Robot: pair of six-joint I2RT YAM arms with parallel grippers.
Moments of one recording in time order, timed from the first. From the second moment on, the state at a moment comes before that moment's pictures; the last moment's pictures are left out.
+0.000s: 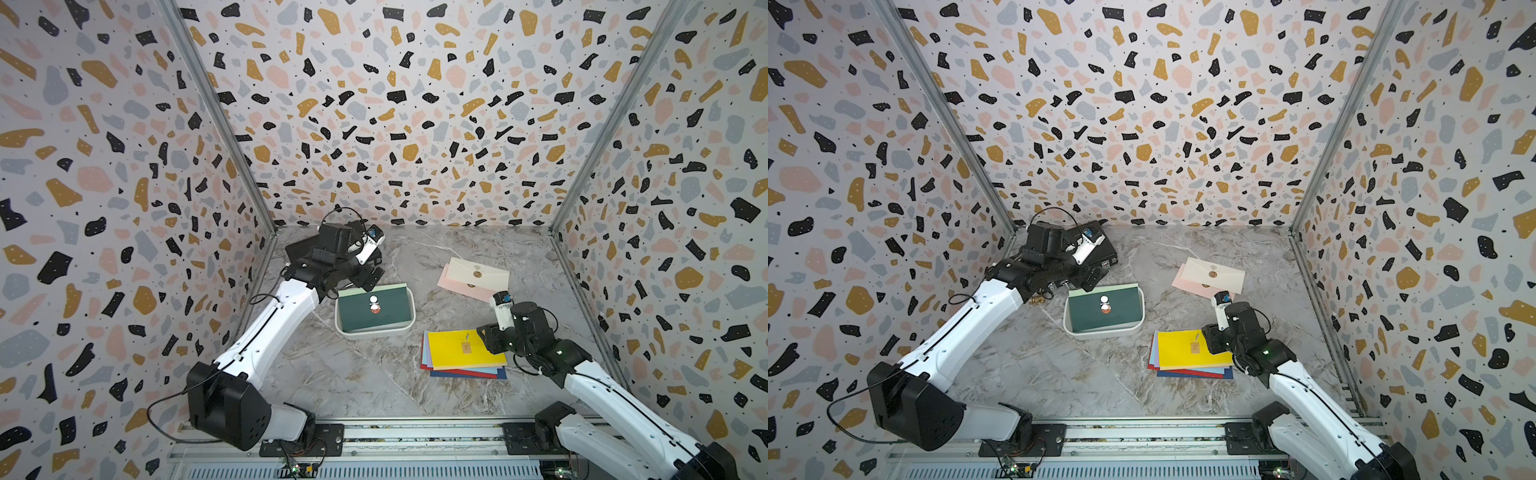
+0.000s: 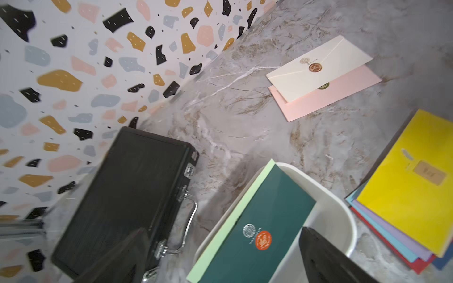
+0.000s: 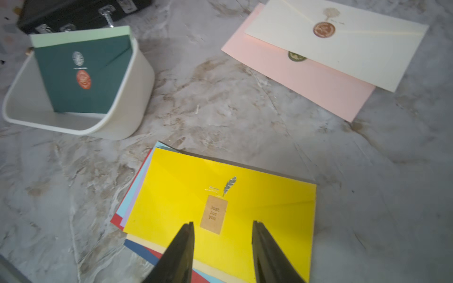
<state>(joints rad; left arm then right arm) -0.35 1.40 1.30 -0.59 0.21 0.35 0.45 0.90 0.56 -0.47 -0.05 0.27</state>
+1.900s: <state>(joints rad) -0.91 2.08 1.57 -0.92 0.28 -0.03 0.16 1.14 0.45 -0.41 -0.16 0.45</state>
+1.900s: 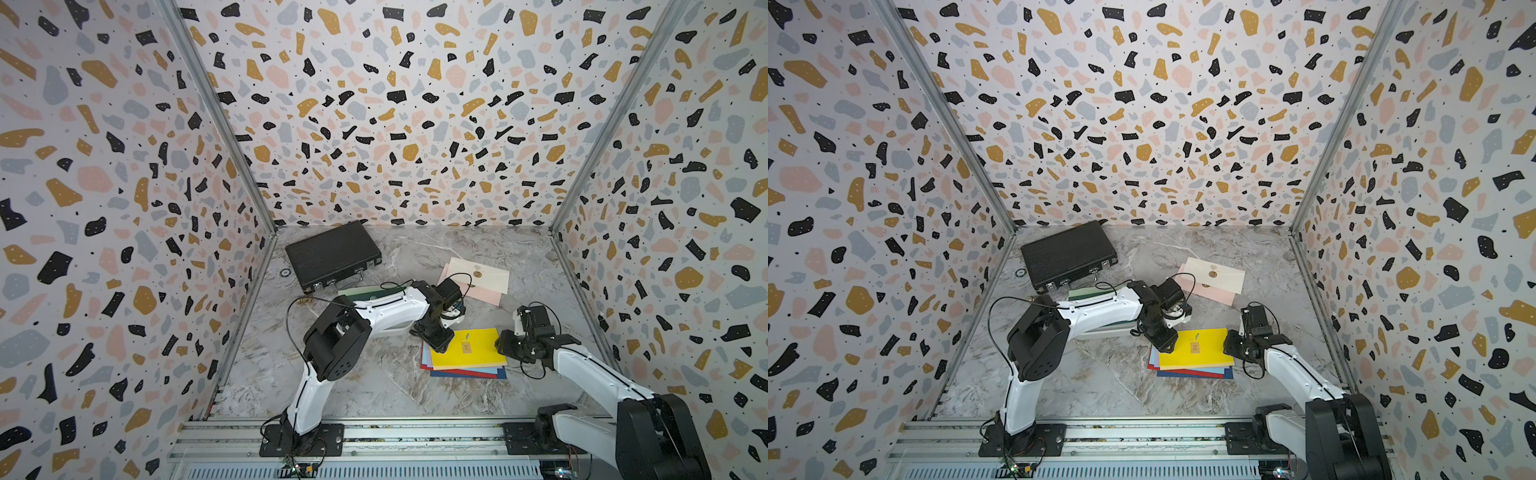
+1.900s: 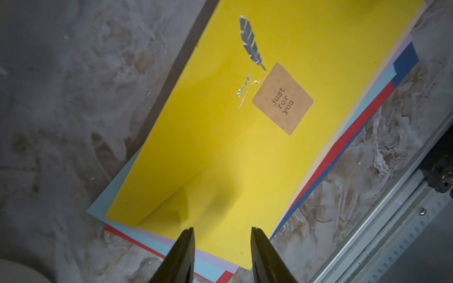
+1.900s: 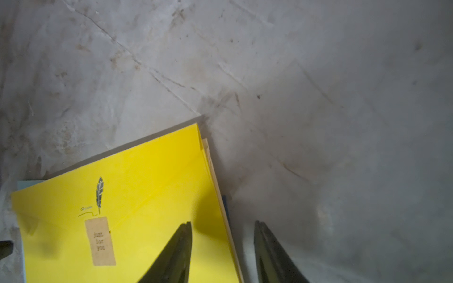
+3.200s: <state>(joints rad) -0.91 2.10 1.54 -0.88 0.26 -0.07 0.15 1.08 0.52 -0.48 -0.29 0.49</state>
